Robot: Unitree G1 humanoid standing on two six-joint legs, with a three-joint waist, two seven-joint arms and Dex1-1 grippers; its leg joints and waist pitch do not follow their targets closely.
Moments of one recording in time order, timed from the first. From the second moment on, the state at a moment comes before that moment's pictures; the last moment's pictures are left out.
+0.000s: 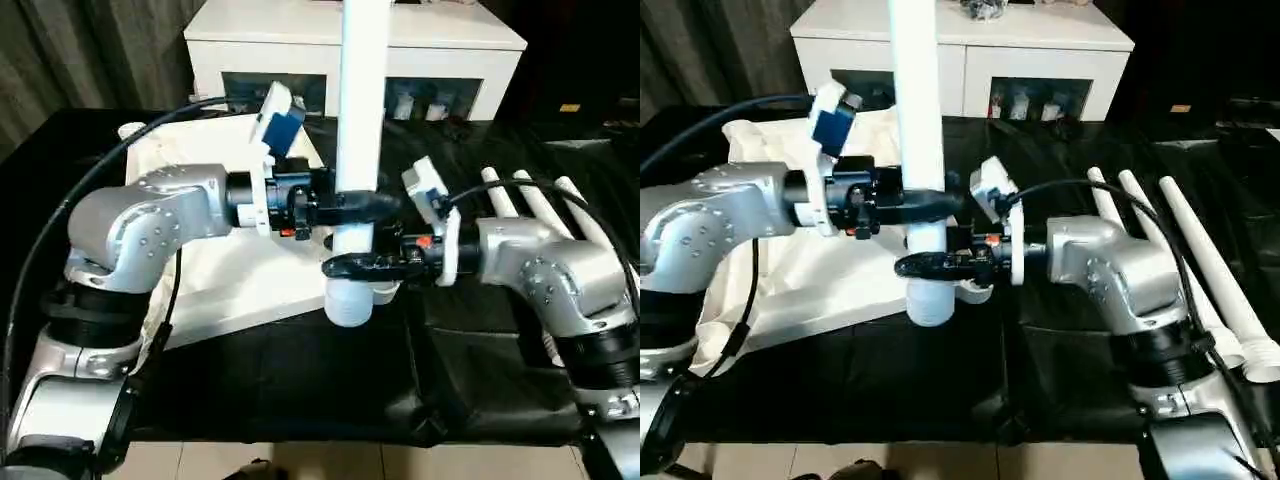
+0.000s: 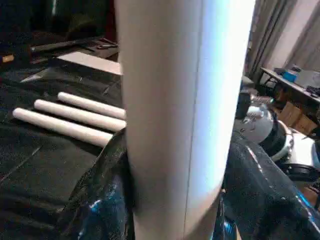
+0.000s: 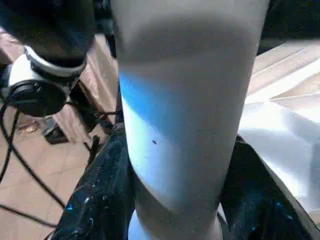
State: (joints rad) left arm -0.79 0.41 -0.08 -0.02 -0.74 0.90 -0.93; right arm -0.63 -0.45 0.15 0.00 0.59 0.78 1.10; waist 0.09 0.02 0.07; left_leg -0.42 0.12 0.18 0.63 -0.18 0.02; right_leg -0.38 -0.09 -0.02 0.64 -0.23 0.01
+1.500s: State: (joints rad) left arm -0.48 0.44 -0.35 0.21 -0.11 0.18 -0.78; right arm -0.75 -0.26 -0.45 0.26 0.99 1.11 0.53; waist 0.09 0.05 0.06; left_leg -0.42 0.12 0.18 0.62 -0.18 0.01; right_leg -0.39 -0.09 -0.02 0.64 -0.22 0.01
